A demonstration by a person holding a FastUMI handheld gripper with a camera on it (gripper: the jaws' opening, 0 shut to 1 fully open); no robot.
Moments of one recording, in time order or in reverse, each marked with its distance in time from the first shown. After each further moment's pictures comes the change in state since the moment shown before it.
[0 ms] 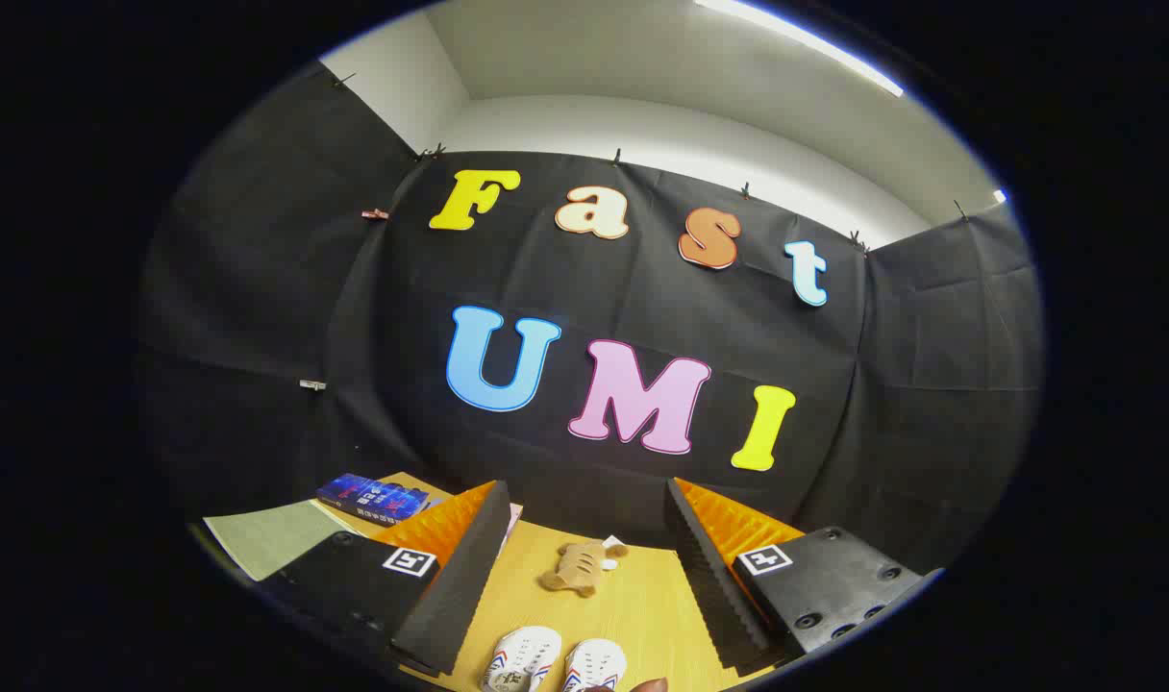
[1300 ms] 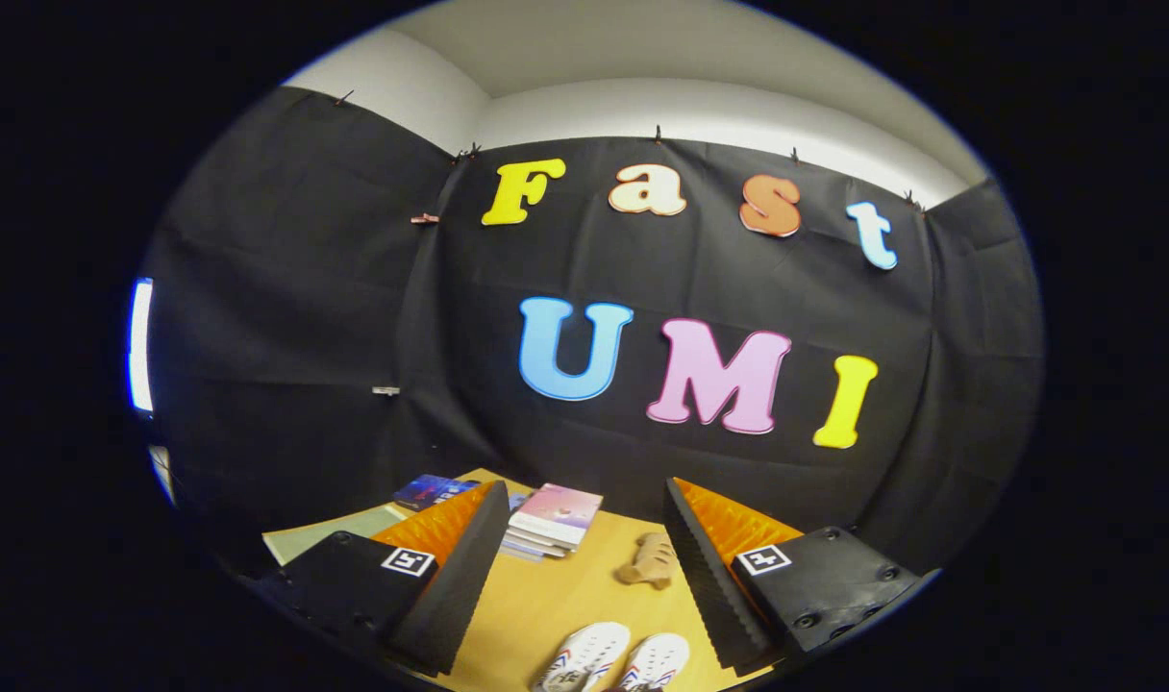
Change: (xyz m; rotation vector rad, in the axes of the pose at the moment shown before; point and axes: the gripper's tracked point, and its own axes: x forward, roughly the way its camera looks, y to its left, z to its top) arm 0.015 0.069 -0.008 0.145 0.079 0.310
